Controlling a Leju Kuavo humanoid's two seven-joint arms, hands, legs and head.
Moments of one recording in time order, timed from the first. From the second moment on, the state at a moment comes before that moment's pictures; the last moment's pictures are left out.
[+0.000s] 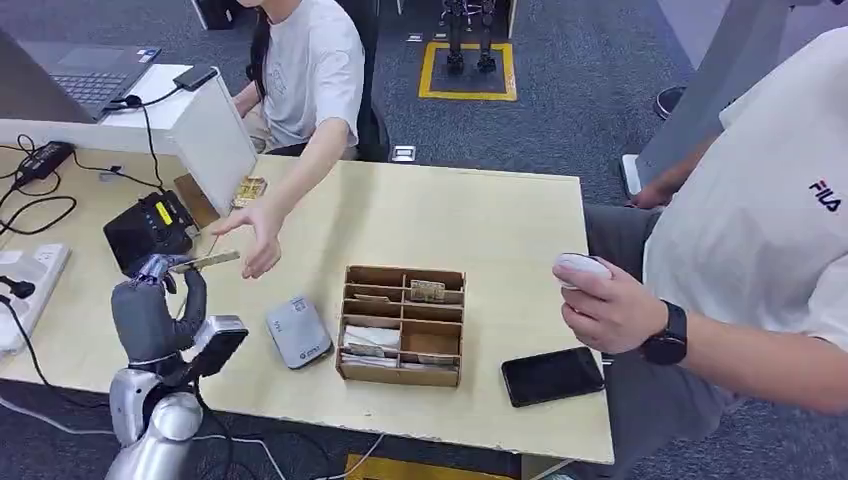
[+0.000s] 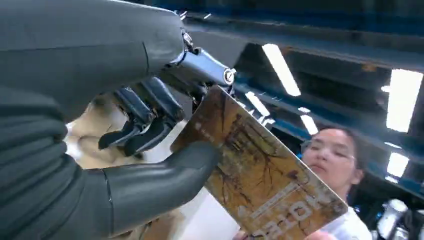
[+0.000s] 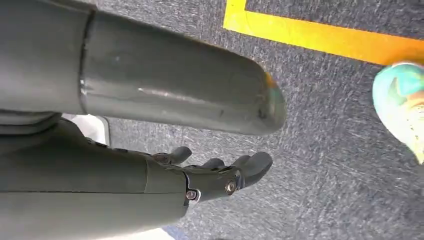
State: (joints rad) left arm -0.07 0.07 0.10 -1.47 -0.79 0.68 -0.48; right arm -0.06 0.11 -1.04 -0.22 1.57 -0.39 -0.16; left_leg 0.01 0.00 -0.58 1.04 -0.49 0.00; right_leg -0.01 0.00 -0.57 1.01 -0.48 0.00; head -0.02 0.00
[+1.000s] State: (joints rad) left arm -0.05 0.07 0.10 -1.40 -0.67 0.64 -0.41; right arm -0.06 0.10 -1.01 -0.22 1.55 -0.39 -0.15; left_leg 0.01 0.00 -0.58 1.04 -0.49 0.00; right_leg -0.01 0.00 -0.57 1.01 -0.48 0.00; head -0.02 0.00
